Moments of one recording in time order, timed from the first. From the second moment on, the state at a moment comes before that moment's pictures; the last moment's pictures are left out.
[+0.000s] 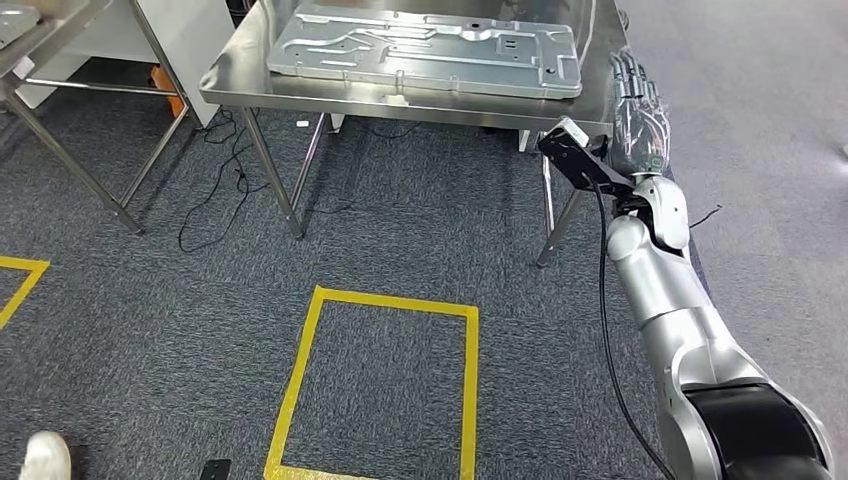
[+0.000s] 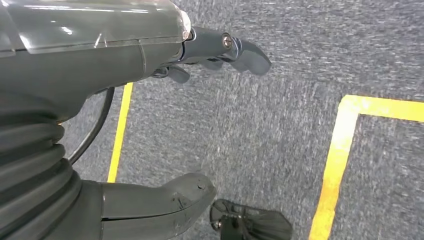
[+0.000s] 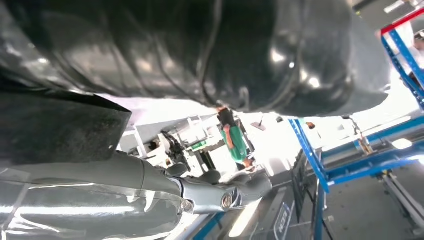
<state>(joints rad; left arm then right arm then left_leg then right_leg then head) -0.16 -0.17 1.04 -0.23 -0.75 0.25 -0.42 -0.87 -0.17 0.14 -0.91 0.83 -0.39 -0.07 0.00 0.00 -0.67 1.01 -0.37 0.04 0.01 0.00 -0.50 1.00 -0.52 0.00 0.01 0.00</state>
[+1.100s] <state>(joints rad) -0.16 -0.16 1.04 -0.23 -0.75 0.27 -0.42 -0.83 -0.17 0.12 -0.92 0.83 -0.47 -0.07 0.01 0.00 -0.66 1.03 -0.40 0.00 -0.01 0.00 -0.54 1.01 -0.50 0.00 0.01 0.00</state>
